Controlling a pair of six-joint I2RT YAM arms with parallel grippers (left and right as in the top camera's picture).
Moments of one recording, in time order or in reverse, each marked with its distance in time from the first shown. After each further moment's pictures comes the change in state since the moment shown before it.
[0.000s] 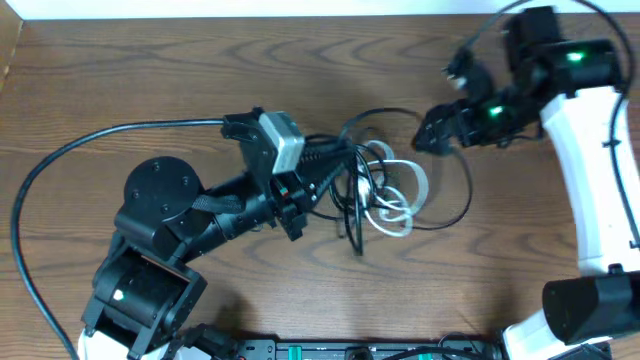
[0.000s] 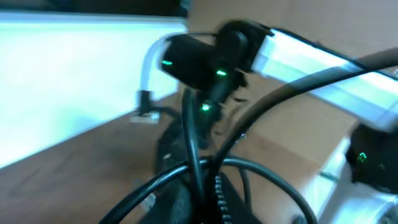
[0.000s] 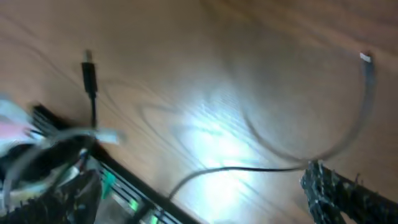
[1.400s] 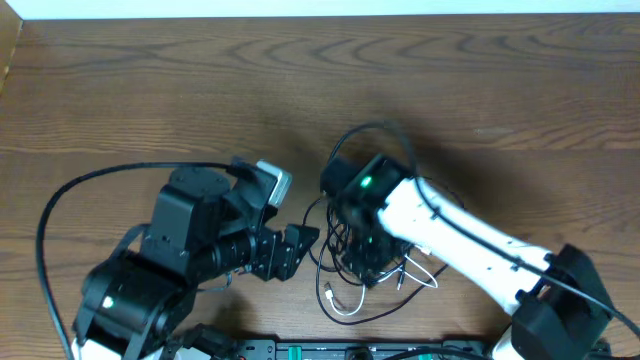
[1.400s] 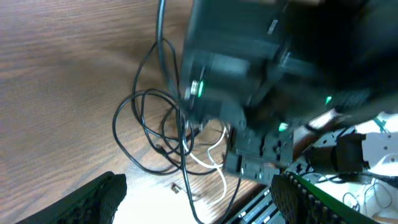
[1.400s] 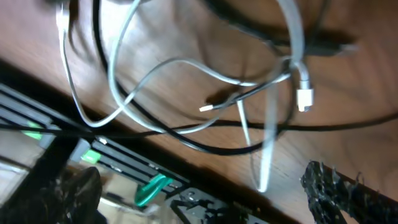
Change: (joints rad) left arm 0.048 -0.026 0.010 -0.769 -0.219 0.055; right arm 0.721 -0.001 -0.489 0.079 0.416 0.249
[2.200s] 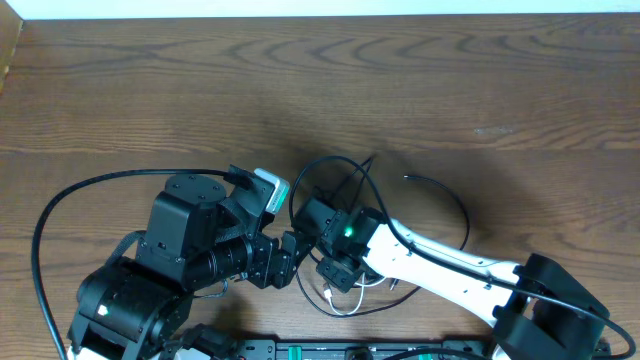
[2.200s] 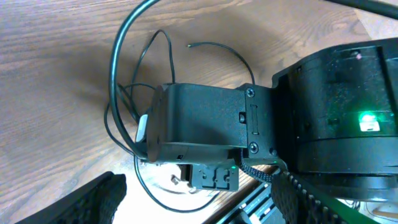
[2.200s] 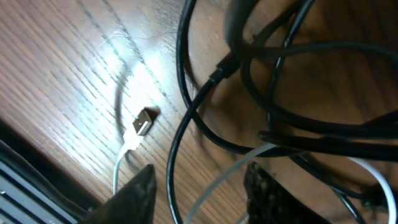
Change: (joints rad) left arm 0.000 -0.015 0.000 -0.034 0.000 0.009; right arm 0.137 -0.010 -0.222 0.554 -0.023 0.040
